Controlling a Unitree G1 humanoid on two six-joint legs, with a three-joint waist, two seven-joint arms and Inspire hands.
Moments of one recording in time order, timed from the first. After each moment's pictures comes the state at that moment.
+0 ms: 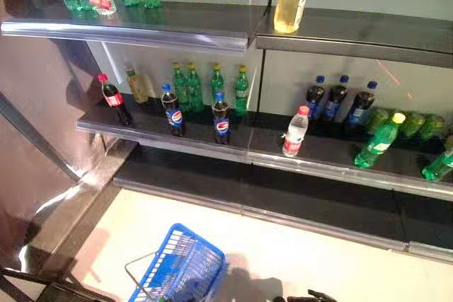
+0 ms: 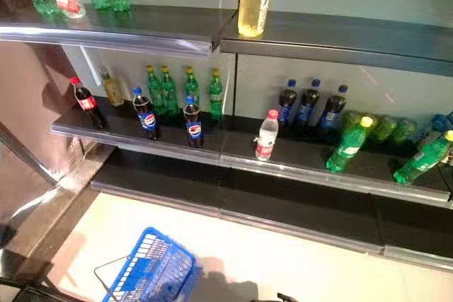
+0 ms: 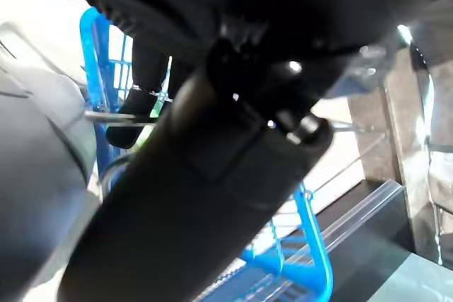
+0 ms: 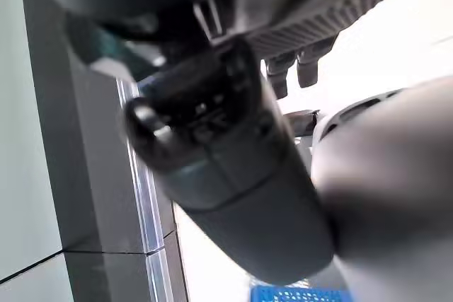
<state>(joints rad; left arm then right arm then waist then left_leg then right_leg) 0.11 0.12 -0.07 1.28 -0.65 -0.20 0.11 -0.01 -0.20 0.16 1.29 0.28 0.03 -0.03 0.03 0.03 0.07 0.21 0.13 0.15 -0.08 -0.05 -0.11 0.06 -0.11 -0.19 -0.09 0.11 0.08</state>
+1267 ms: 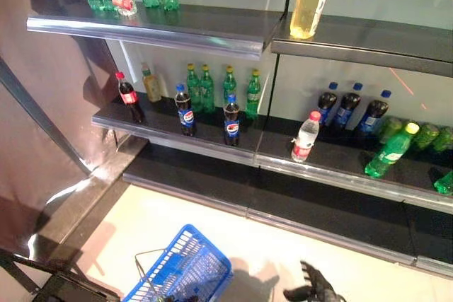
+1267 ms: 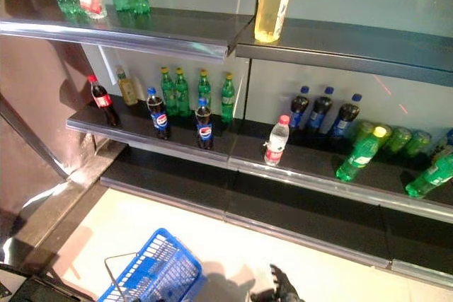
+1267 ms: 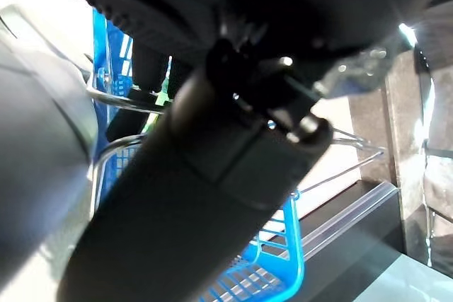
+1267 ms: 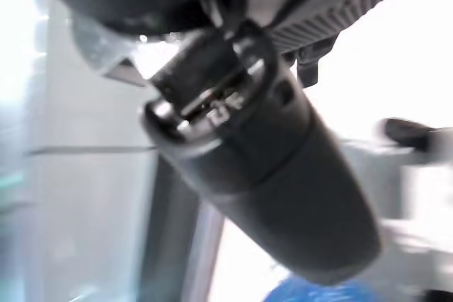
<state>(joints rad) 0.14 0.13 -0.10 1.15 -0.65 -0.16 0.14 0.11 -0.29 0.36 0.73 0.10 -0.12 -0.20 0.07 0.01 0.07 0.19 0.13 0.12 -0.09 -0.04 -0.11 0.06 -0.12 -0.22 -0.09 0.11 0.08</state>
